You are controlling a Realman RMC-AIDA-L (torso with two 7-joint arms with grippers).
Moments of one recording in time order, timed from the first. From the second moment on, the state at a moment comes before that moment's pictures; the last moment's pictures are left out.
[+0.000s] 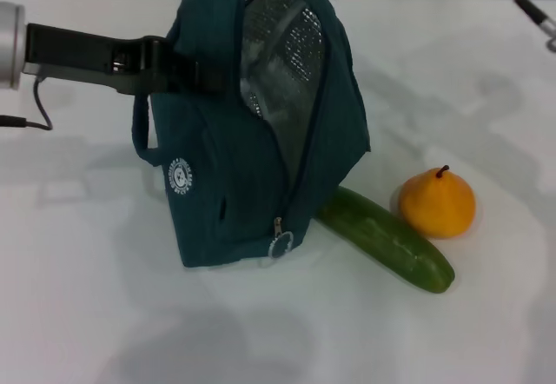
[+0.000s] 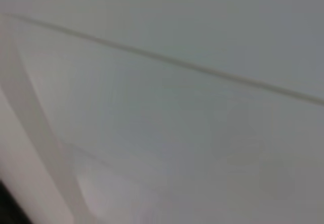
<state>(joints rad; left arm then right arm) -0.62 -2.01 0.71 1.06 2.08 1.80 -2.55 0.84 2.03 -1.34 -0.22 -0.46 -1.50 1.86</state>
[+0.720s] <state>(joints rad) -0.62 -2.02 0.71 1.05 2.07 1.79 -2.55 0.73 2.03 -1.75 -0.28 -0.28 -1.34 1.83</state>
